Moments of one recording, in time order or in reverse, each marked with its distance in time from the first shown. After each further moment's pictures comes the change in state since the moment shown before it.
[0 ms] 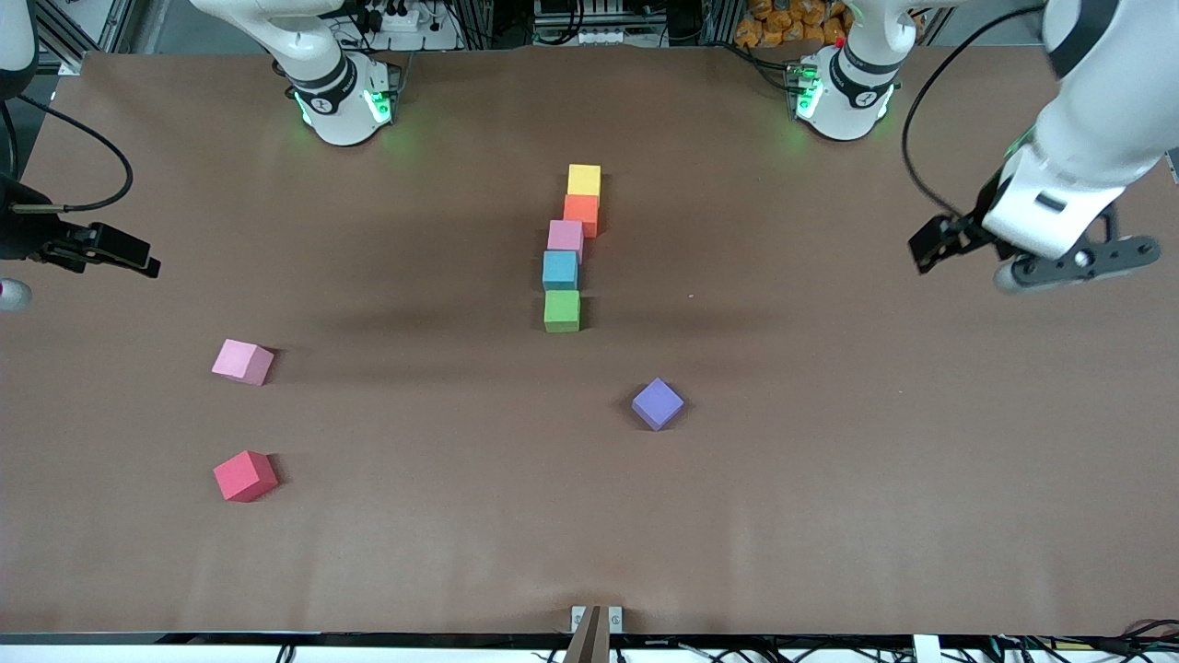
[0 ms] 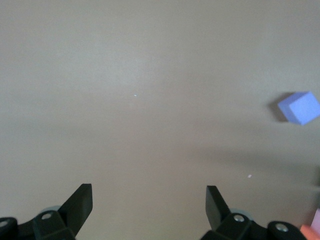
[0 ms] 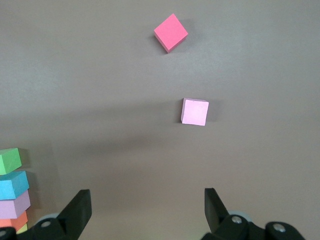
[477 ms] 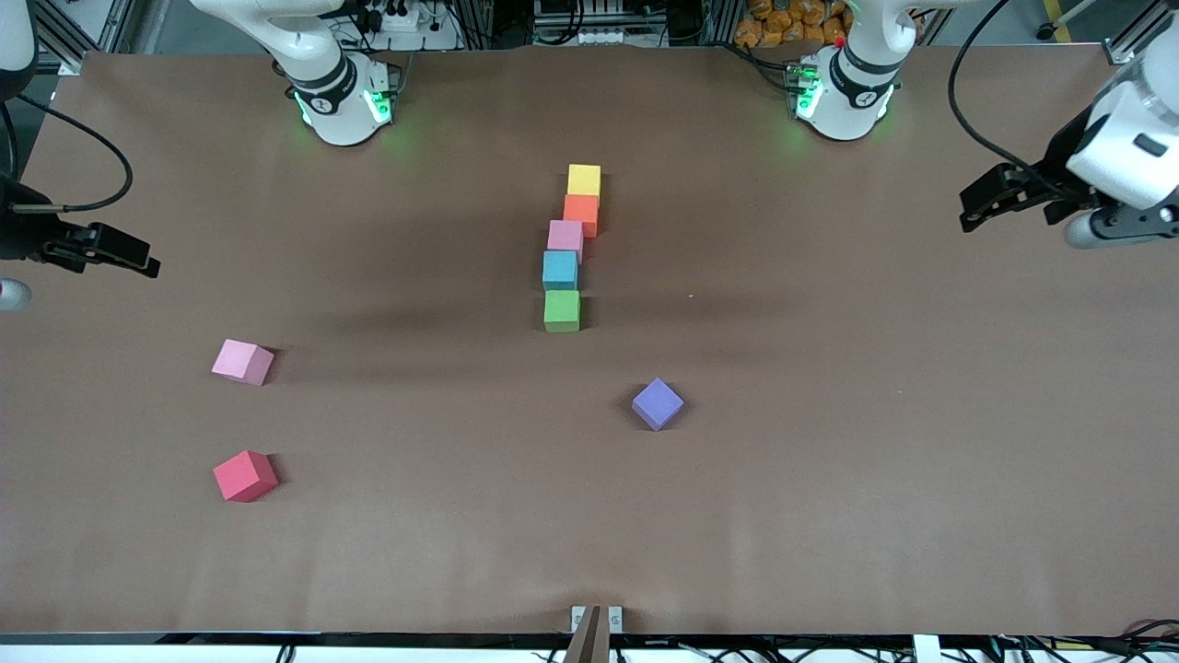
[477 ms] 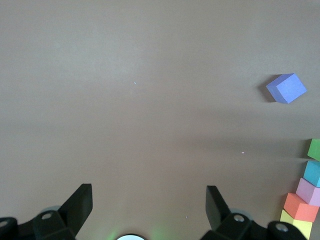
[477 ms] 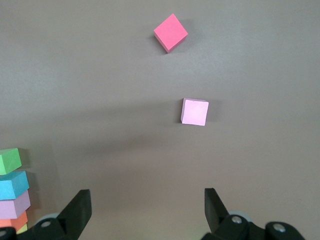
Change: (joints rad) left arm -0.066 -0.015 0.141 0.089 -0.077 -0.119 0.078; right arm 0.000 0.000 0.000 0.000 0.000 0.000 0.000
